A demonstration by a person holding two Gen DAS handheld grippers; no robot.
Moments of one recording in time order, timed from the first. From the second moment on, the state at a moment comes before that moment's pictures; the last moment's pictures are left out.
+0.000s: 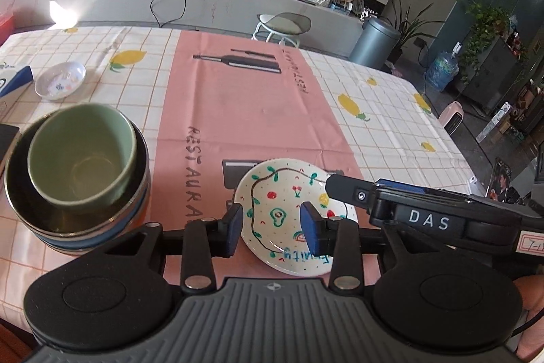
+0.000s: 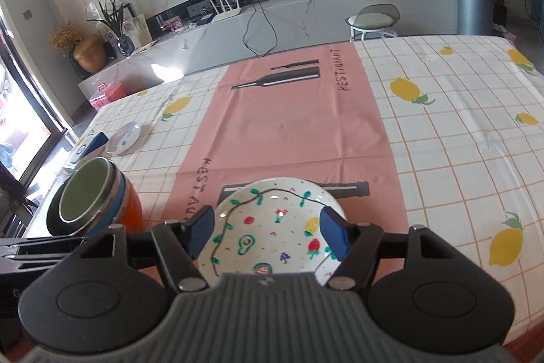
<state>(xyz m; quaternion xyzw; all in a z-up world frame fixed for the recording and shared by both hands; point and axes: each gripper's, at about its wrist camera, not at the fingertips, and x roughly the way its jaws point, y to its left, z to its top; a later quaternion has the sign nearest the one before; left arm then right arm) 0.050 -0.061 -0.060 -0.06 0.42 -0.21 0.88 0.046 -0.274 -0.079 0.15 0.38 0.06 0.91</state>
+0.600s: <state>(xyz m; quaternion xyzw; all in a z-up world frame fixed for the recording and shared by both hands) 0.102 0.045 -0.008 -0.07 0.38 -0.11 0.92 0.111 -0.188 -0.035 0.14 0.40 0.15 0.90</state>
